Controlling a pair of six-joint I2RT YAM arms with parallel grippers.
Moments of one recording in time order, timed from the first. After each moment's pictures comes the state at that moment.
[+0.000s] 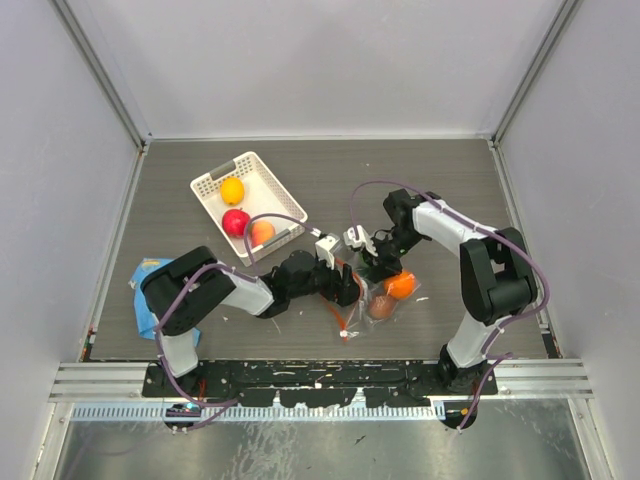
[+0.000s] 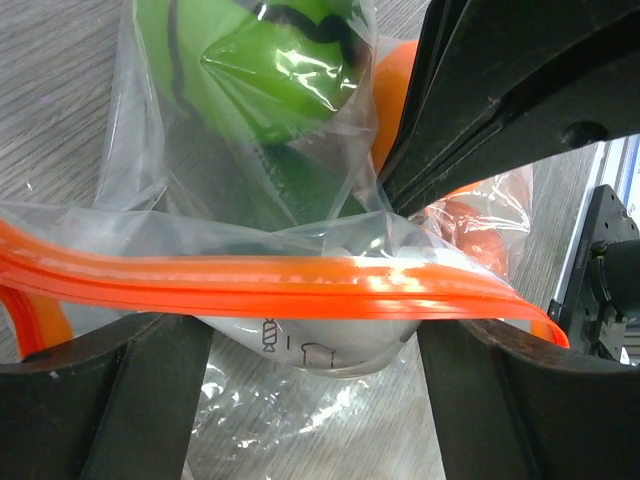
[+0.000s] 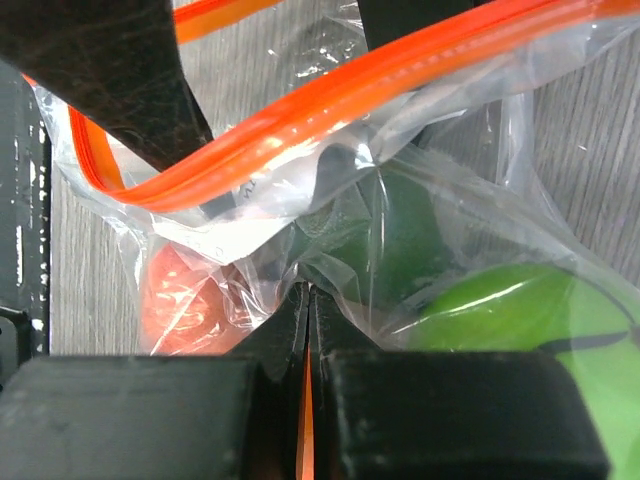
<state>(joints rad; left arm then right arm) -0.94 1.83 0.67 0.82 0.21 -0.52 0.34 1.72 1.14 -1.03 -0.73 -1.33</state>
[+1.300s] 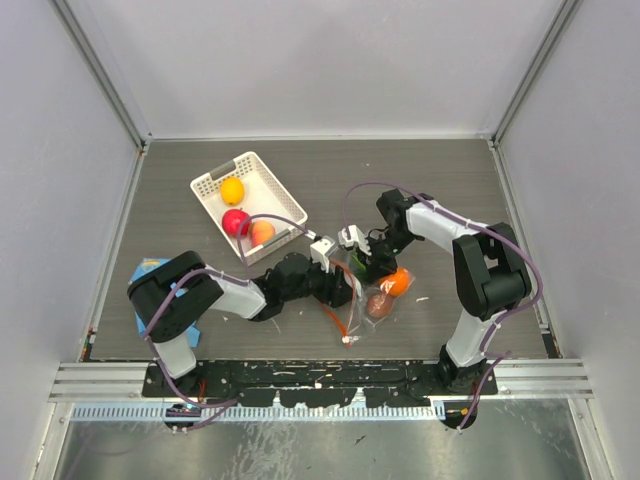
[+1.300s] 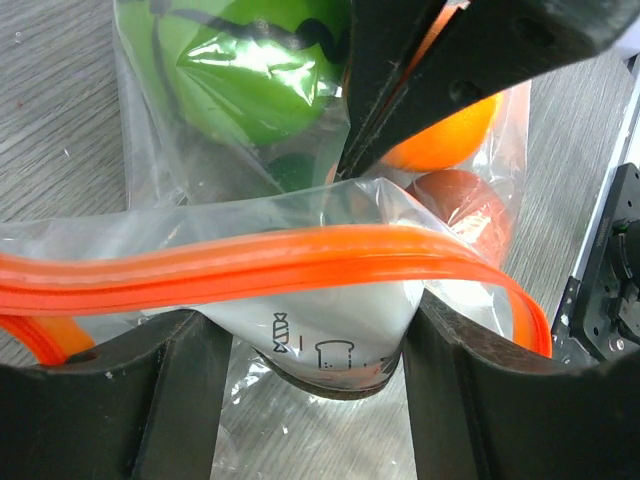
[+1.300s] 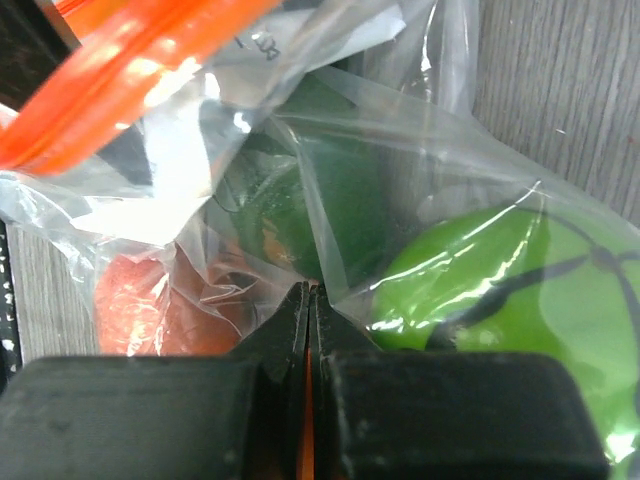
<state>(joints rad) -0.94 1.76 0.62 0.79 0.18 -0.47 0.36 1.77 1.14 -0.95 -0.68 -1.23</state>
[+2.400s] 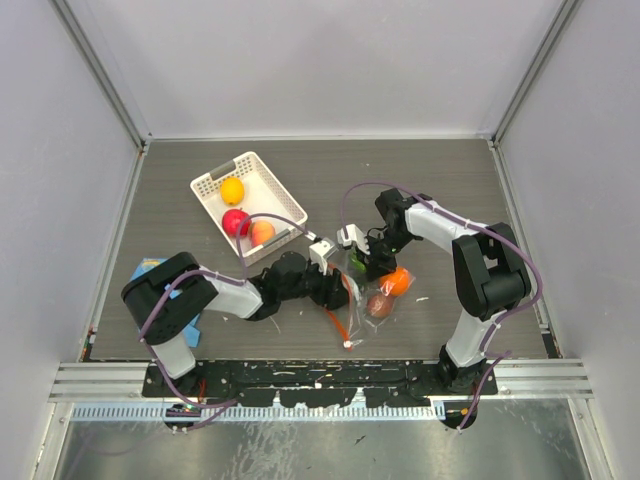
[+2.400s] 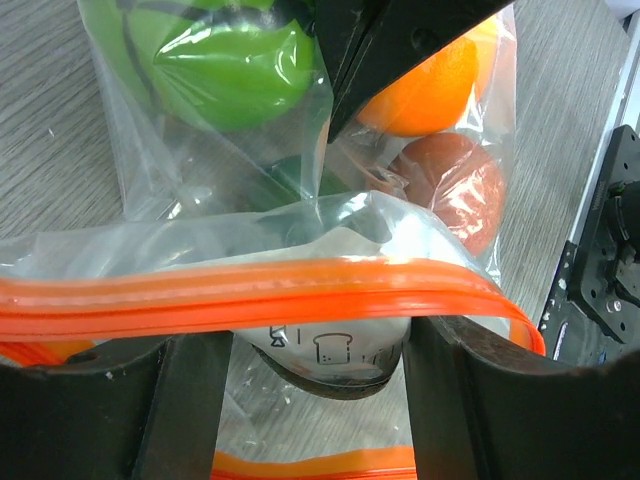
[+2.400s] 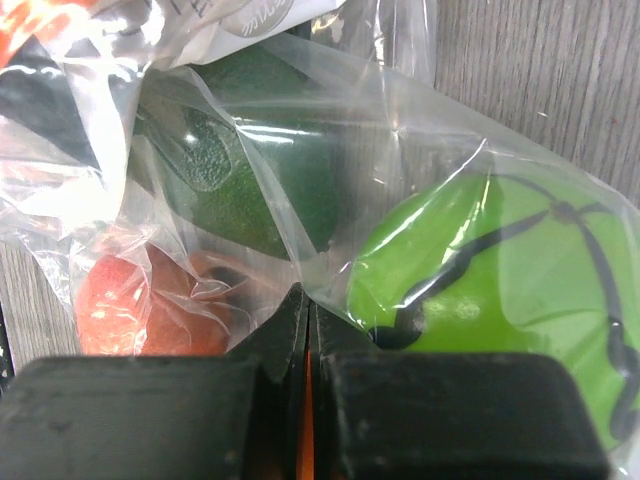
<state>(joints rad) -0.92 1.73 0.60 0.74 0.24 -0.43 0.36 1.77 1.14 -0.91 -0.63 -1.18</state>
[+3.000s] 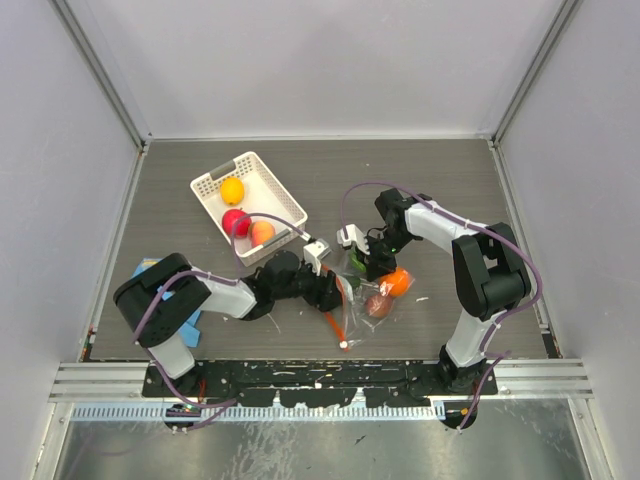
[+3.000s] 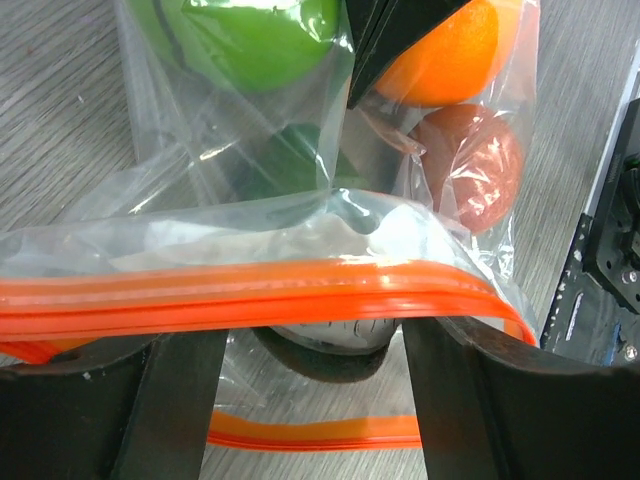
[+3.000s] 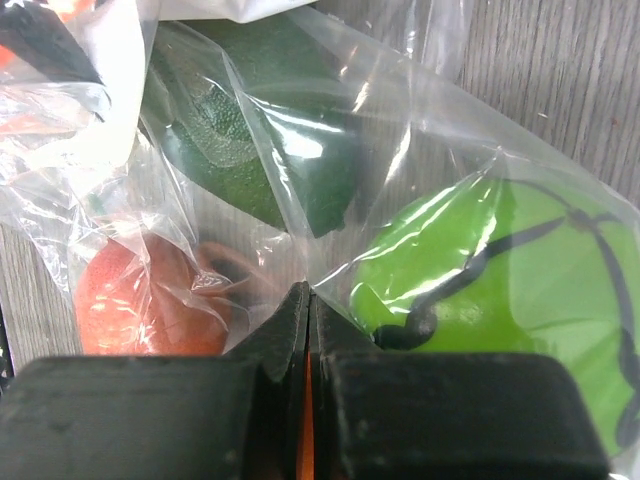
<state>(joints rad) -0.87 1.69 0.56 0.71 0.30 -0.39 0.36 1.77 1.14 -0.91 -0.63 -1.18</state>
